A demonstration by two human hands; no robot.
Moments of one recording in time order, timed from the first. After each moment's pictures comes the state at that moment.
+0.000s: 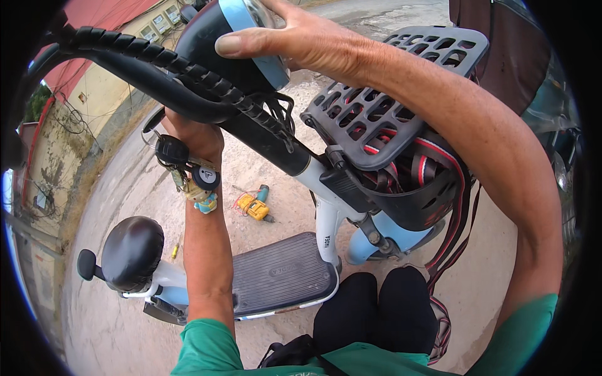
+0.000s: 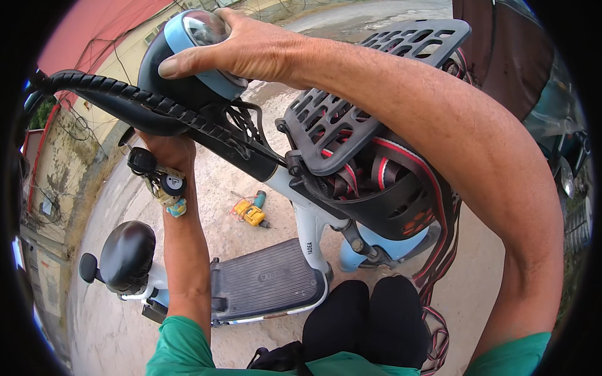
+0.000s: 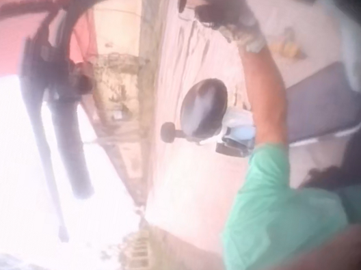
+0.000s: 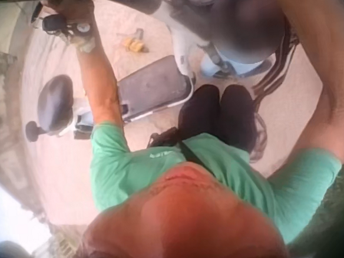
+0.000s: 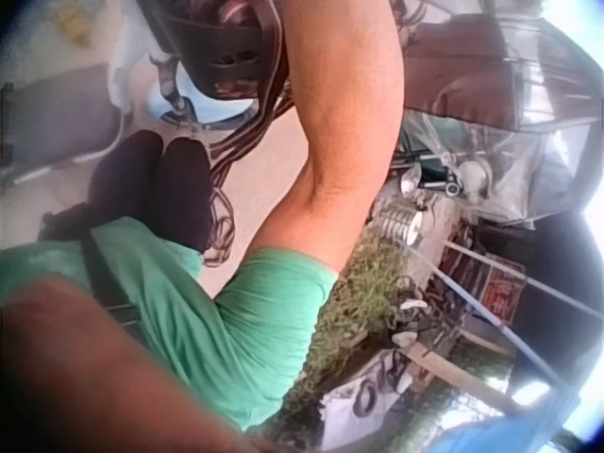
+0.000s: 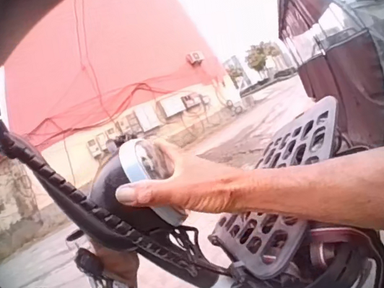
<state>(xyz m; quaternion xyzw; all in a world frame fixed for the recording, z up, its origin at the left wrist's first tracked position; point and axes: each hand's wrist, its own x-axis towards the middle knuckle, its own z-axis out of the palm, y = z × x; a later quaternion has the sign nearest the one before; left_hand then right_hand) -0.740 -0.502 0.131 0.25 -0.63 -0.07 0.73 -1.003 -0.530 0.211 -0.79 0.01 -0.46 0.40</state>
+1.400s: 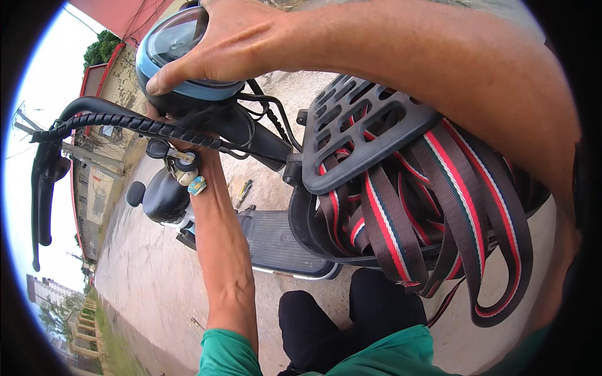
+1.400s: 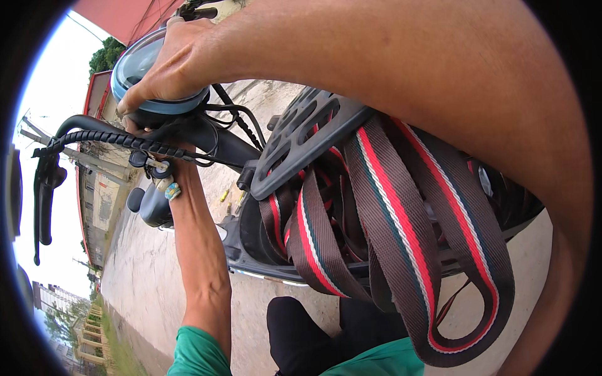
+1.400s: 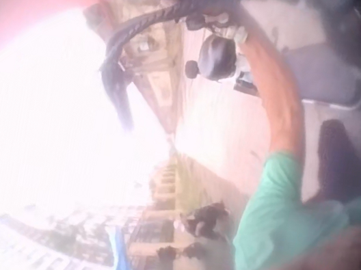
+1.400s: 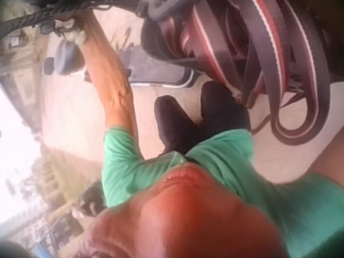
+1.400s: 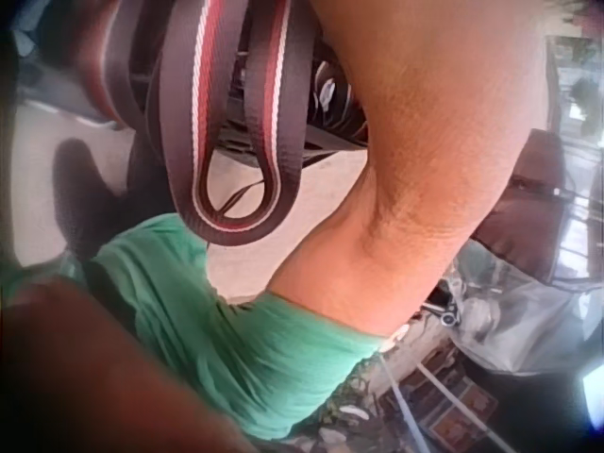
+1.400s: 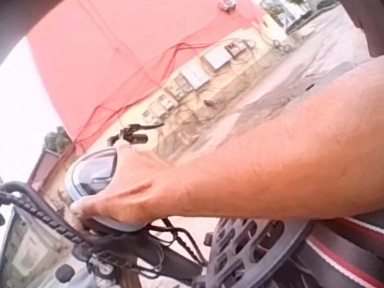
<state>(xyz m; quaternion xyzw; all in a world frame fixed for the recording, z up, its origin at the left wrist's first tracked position) -0.787 -0.488 0.142 0.33 -0.47 0.05 0.82 -0.976 -0.594 0.207 -0.84 0.07 -0.45 0.31</state>
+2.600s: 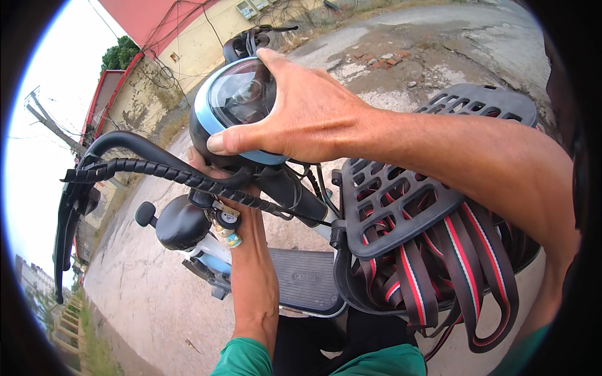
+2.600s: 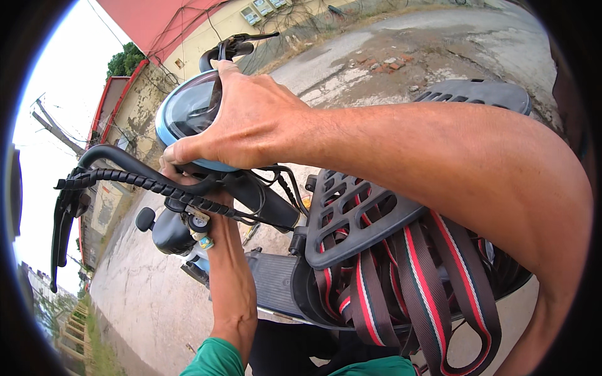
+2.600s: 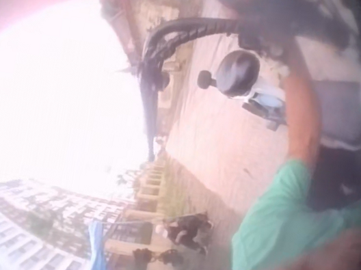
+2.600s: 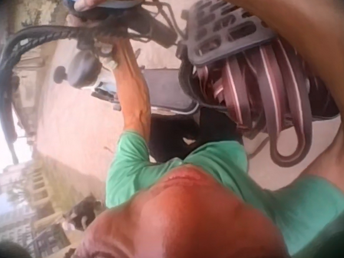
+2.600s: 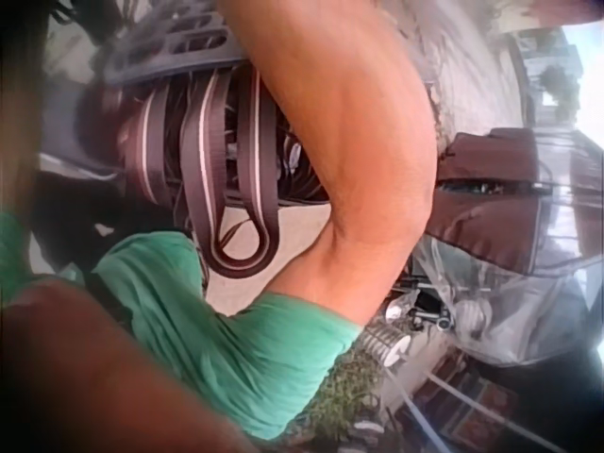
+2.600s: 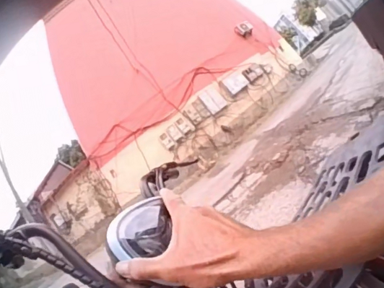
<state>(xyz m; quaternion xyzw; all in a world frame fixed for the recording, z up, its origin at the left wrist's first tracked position) -0.823 -0.469 0.155 0.46 -0.36 0.09 0.80 -0.994 -0.595 0.218 -0.83 0.02 -0.40 0.39</state>
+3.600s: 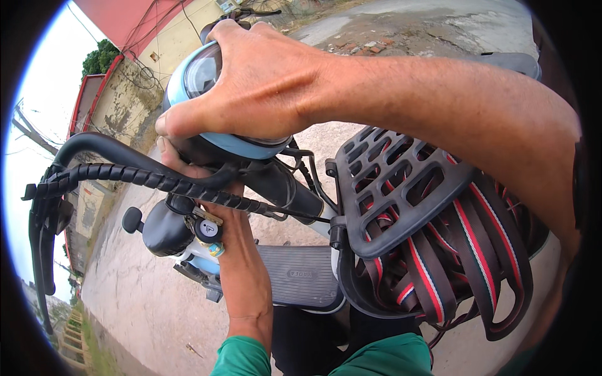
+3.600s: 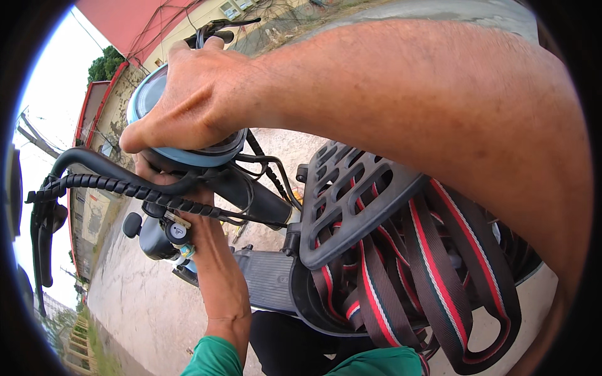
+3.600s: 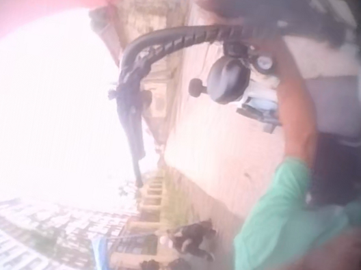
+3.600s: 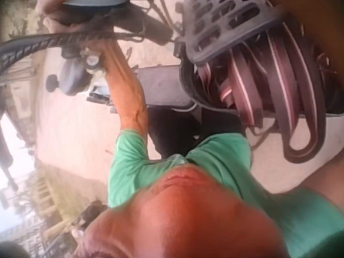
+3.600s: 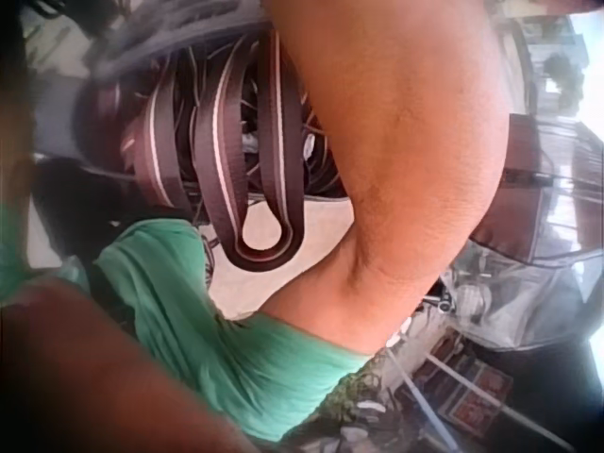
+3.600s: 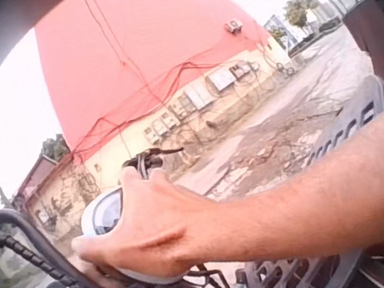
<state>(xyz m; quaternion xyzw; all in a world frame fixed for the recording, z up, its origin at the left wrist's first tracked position) -0.797 -0.481 0.139 0.38 -0.35 0.07 0.85 -0.973 -0.592 0.239 -0.87 0.05 -0.43 0.22</state>
